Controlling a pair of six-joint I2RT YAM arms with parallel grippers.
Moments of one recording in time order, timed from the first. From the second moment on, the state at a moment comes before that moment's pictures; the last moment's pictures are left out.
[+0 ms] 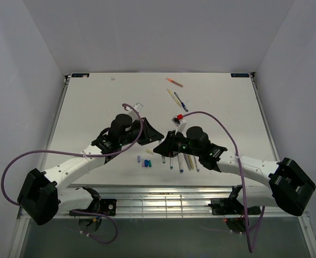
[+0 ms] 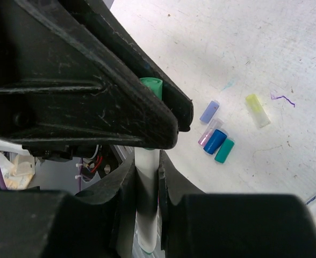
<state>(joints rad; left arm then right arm) -0.68 1.19 0.75 0.05 0.29 -0.90 0.89 1.25 0.61 0.34 -0.29 0.73</state>
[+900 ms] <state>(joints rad) -0.56 1.52 1.22 -0.31 0.07 -0.86 1.01 1.18 0.70 -0.24 0.27 0.50</state>
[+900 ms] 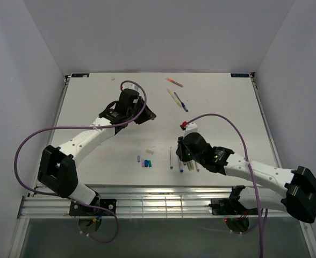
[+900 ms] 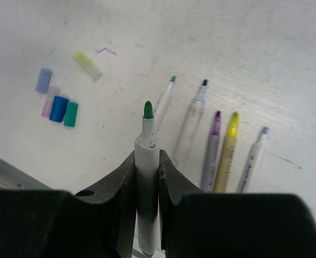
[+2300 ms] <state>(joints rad) -0.56 1.32 0.56 -0.24 -0.03 -0.87 0.51 1.10 0.41 -0.20 0.02 0.41</state>
